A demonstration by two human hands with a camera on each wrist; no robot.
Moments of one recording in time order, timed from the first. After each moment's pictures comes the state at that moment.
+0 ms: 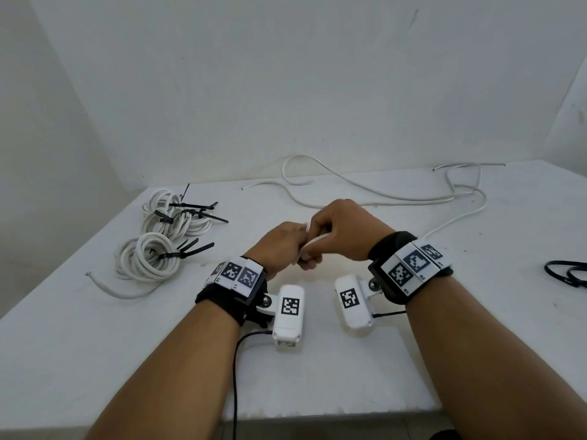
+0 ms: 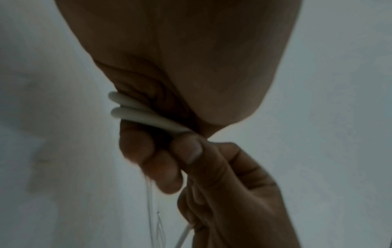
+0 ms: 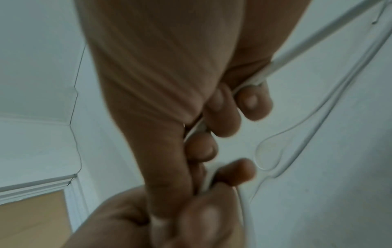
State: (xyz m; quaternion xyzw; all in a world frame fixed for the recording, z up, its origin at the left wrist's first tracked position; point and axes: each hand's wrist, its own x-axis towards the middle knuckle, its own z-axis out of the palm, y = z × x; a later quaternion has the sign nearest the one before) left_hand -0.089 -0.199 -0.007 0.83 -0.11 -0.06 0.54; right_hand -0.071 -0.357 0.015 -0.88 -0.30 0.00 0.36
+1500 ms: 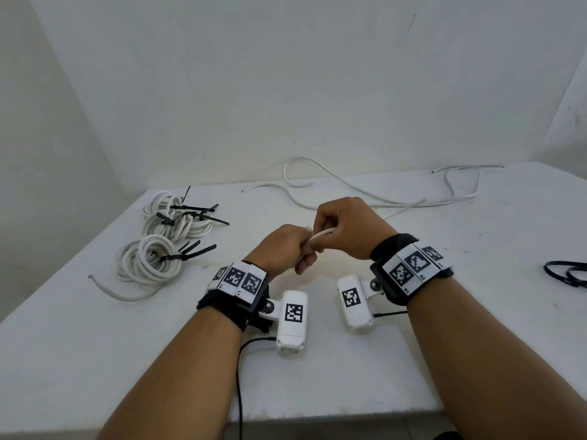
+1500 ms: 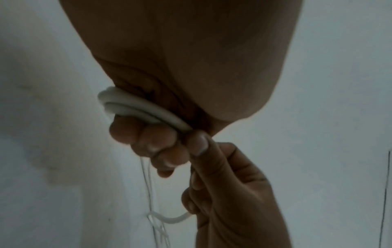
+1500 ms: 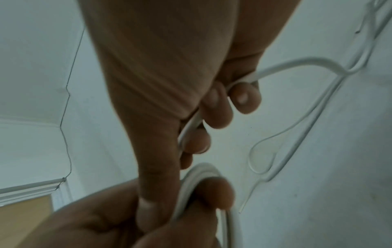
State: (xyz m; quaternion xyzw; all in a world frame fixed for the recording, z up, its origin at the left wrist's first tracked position) left_hand -0.089 -0.197 -0.009 0.85 -0.11 -0.06 0.51; right_hand -0.067 -0.359 0.010 -0.87 -0.27 -0.04 0.40
